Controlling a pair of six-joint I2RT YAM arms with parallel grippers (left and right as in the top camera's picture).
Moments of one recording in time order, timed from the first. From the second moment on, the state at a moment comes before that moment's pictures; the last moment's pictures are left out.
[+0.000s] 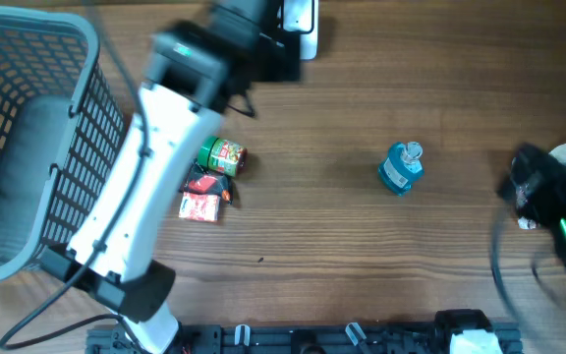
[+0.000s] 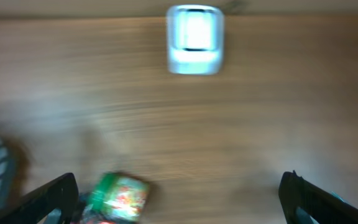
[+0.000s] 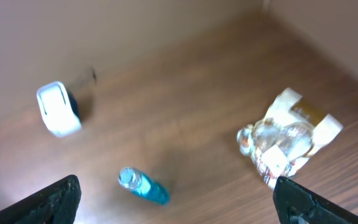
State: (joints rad) left arm -0.50 1.84 2.22 -1.29 -0.25 -0.41; right arm 0.03 0.95 1.58 -1.29 0.24 0.39
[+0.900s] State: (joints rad) left arm -0.28 1.84 2.05 -1.22 -0.25 -0.47; right arm 0.21 1.68 1.56 -1.30 0.00 0.13
